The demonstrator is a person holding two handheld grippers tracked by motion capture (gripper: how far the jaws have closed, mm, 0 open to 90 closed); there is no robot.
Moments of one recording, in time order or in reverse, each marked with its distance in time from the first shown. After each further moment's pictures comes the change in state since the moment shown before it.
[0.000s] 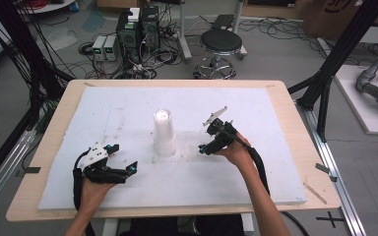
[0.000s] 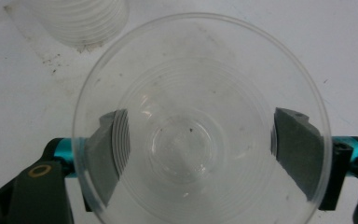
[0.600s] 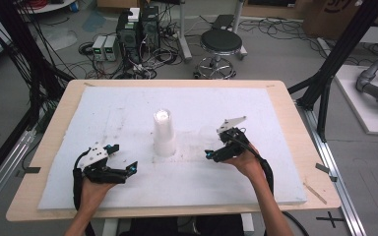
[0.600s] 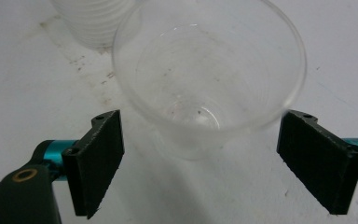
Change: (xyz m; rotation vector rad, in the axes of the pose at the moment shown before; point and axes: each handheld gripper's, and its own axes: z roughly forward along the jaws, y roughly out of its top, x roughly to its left) left arm 0.000 0.000 0.000 -0.001 -0.005 0.000; right arm 0.004 -0.043 -0.021 -0.177 0.024 0.059
